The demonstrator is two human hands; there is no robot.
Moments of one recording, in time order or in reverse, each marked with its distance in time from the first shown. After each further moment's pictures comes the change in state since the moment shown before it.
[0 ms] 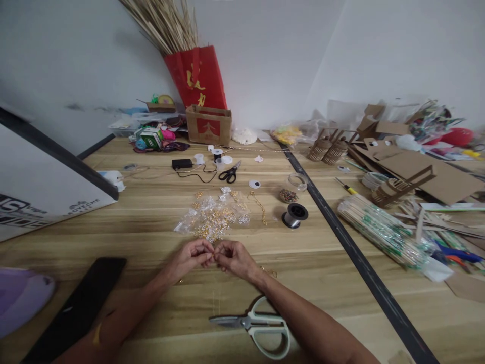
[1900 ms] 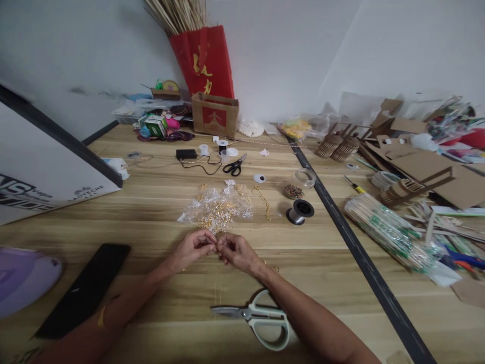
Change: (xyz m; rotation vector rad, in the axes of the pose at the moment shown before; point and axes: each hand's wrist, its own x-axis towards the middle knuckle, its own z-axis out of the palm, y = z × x) left_hand -0.004 0.004 0.001 0.146 0.025 0.123; right_hand 0.000 0.005 -0.001 0.017 -0.030 0.017
